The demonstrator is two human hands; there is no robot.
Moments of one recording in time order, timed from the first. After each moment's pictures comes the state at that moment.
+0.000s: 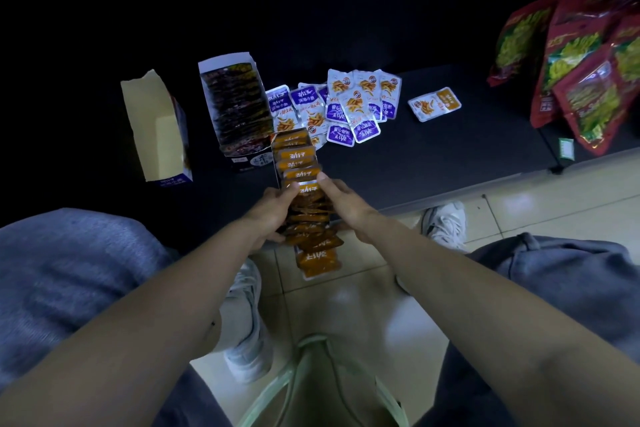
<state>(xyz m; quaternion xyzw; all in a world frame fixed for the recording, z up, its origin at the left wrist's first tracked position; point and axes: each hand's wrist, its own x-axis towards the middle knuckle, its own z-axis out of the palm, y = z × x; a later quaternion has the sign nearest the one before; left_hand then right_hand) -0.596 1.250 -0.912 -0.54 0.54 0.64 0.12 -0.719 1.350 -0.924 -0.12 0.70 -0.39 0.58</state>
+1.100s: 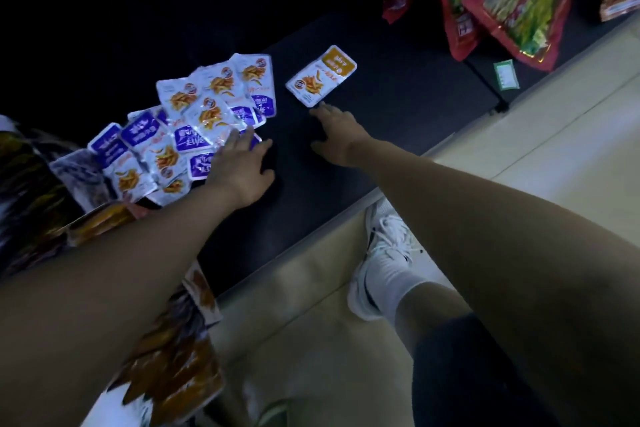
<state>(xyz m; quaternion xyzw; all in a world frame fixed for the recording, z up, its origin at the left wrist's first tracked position) -0.847 1.255 -0.994 -0.23 0.93 0.13 0.27 -0.984 1.389 -1.005 -0.32 0.86 -0.15 0.35</state>
